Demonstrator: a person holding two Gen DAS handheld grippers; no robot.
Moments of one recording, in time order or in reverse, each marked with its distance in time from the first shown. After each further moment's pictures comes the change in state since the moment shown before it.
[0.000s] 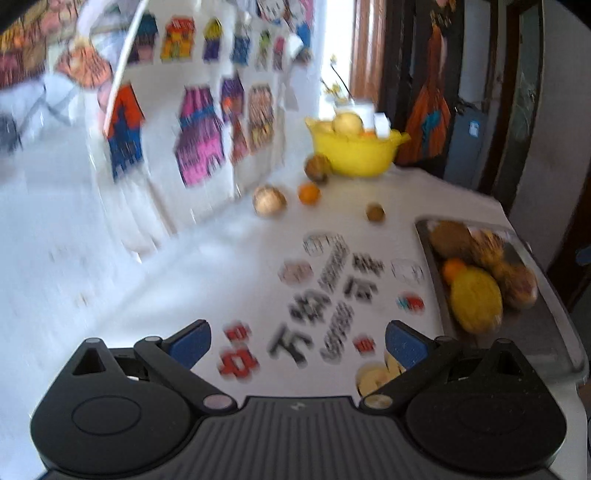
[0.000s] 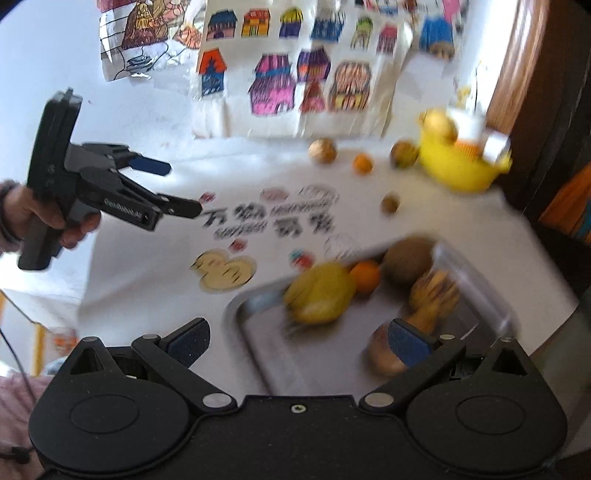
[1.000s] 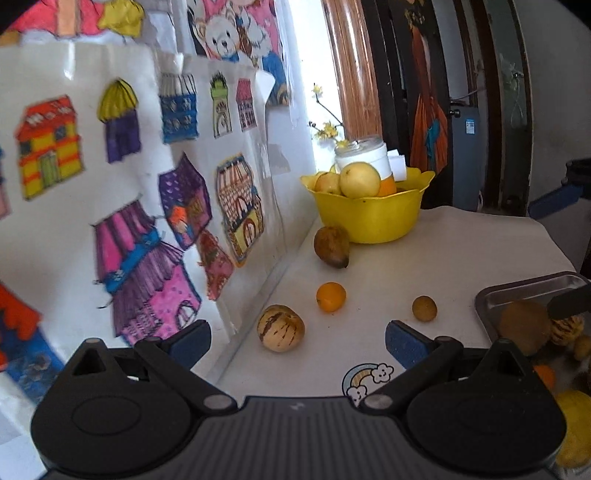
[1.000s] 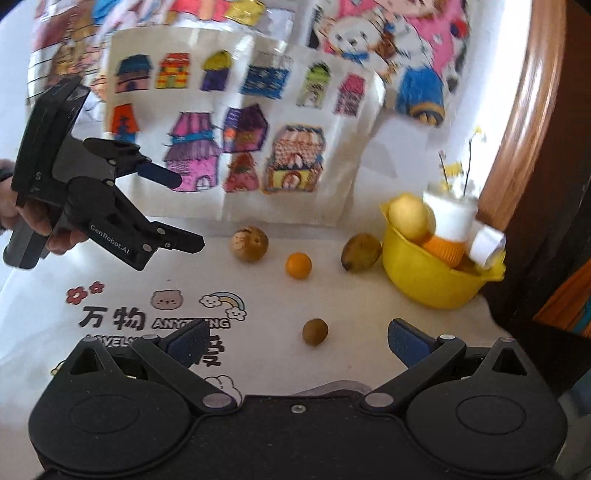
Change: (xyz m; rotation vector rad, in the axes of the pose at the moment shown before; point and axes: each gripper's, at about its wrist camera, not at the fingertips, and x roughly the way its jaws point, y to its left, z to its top) left arm 0.115 -0.010 0.104 0.206 -0.100 0.046; right arm 0.110 -0.110 0.071 -0.061 -0.231 -0.006
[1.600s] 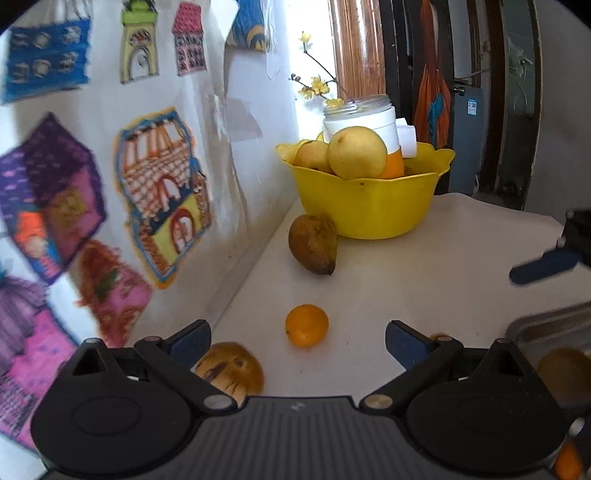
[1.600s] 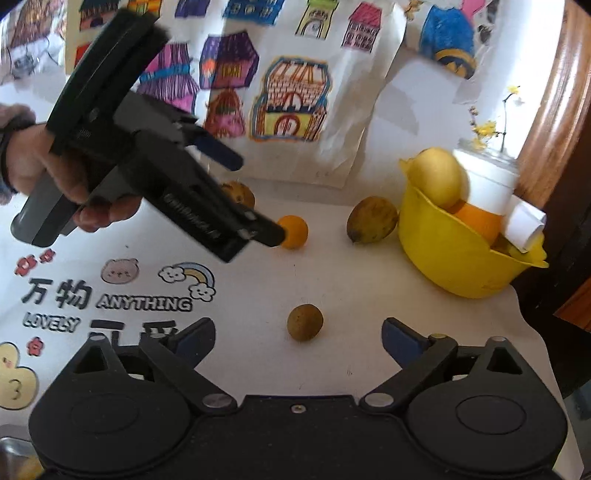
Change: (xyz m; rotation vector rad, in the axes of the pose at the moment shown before) left arm 0.110 -0.016 0.032 -0.033 0.106 -0.063; right arm 0.088 -0.017 -0.008 -0.058 0.098 0.021
